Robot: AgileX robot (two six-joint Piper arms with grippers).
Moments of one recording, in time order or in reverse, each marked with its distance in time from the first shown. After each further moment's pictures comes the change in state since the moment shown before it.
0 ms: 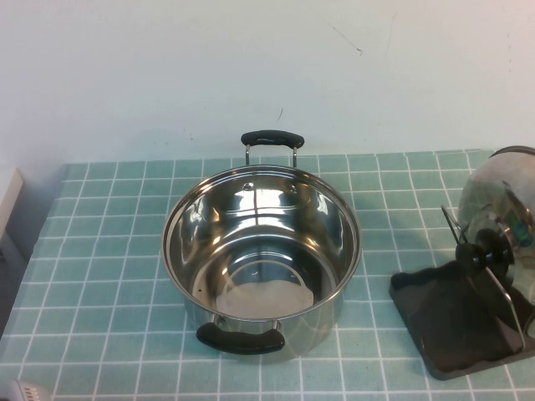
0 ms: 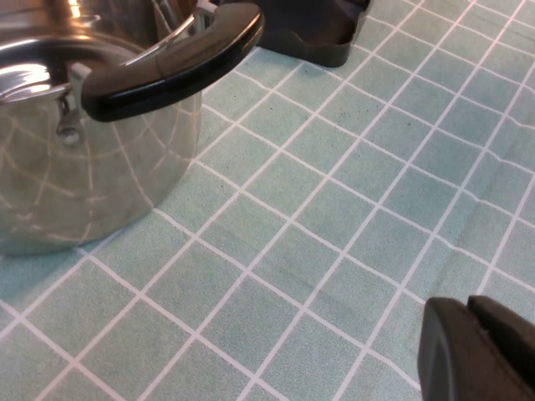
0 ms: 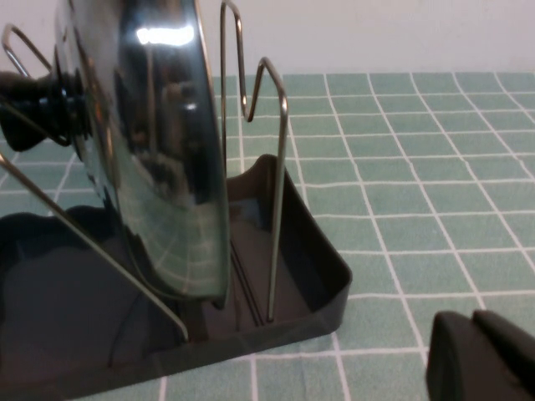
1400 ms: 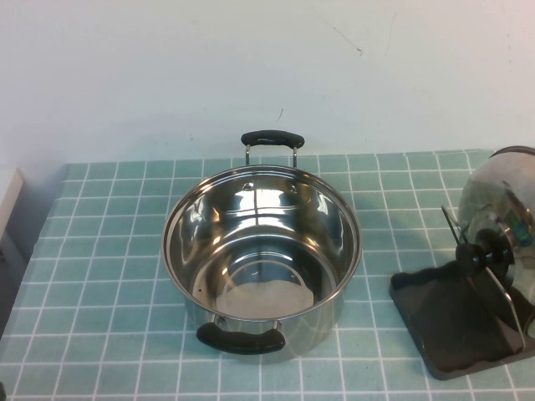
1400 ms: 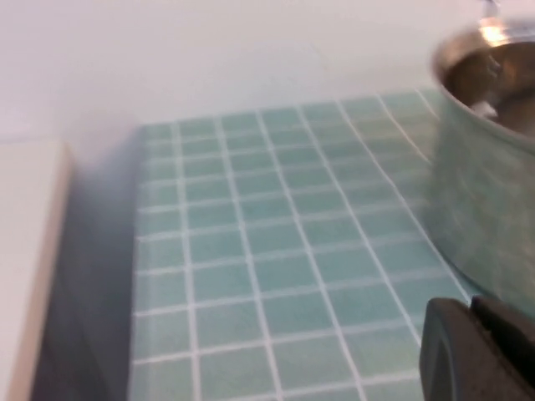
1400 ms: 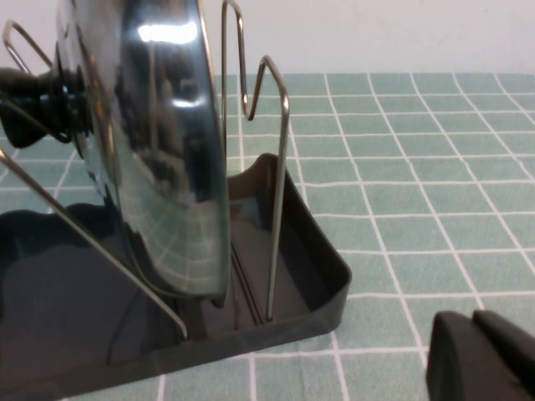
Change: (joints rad) right arm 0.000 0.000 0.000 0.000 0.002 -0.008; left arm 0.312 -0.450 0.169 0.919 -0.201 -0.962
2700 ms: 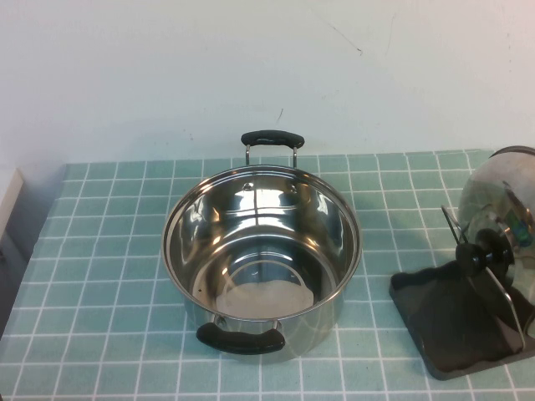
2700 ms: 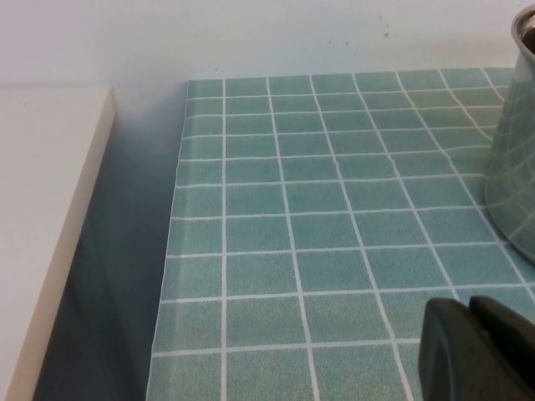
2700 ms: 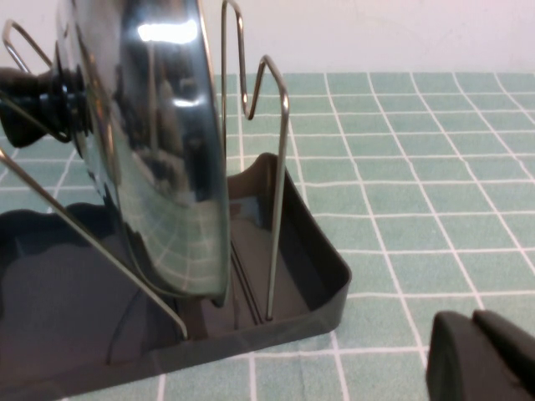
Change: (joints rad) right arm 0.000 0.000 0.000 0.000 0.000 0.000; left arm 0.155 -0.012 0.092 -0.145 -0.062 0.103
